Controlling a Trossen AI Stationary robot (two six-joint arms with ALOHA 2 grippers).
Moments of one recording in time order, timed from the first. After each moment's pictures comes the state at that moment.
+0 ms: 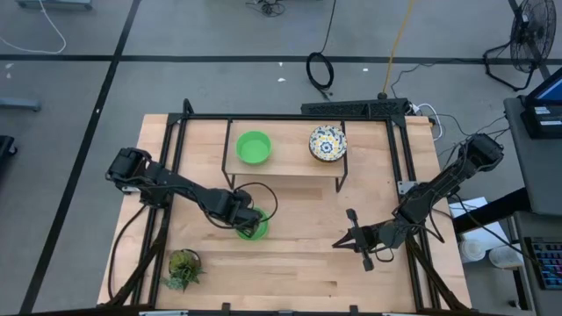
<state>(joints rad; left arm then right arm) -0.28 1.71 1.06 -0.86 -0.11 -1.23 0.71 1.20 0.43 0.34 0.42 0.20</state>
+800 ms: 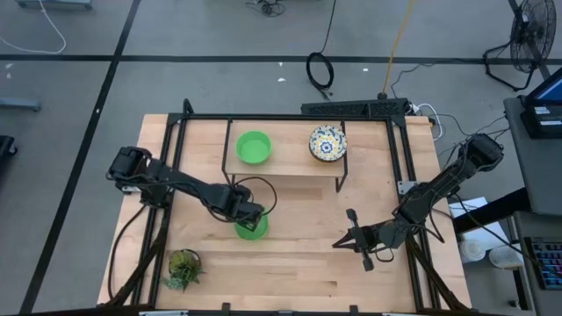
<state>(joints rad) -0.23 1.71 1.06 -0.87 -0.09 -1.29 0.71 1.20 0.43 0.34 0.42 0.20</state>
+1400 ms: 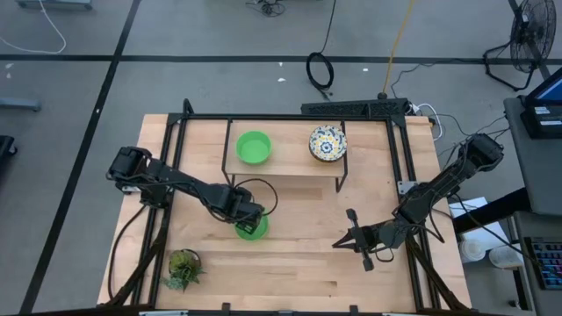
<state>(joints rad) -0.23 1.71 1.06 -0.87 -0.03 -1.24 0.71 1.20 0.43 0.34 0.42 0.20</state>
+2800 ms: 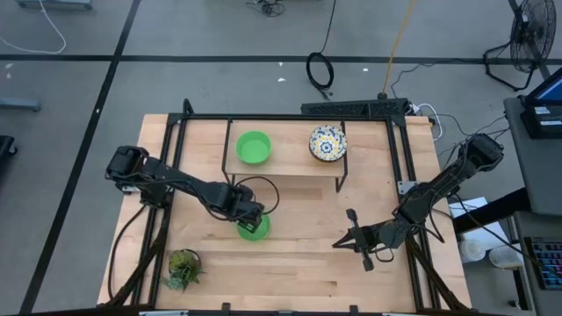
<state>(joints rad) -0.23 1.68 1.09 -0.87 -0.07 -1.23 0.71 1.20 0.43 0.34 0.42 0.20</state>
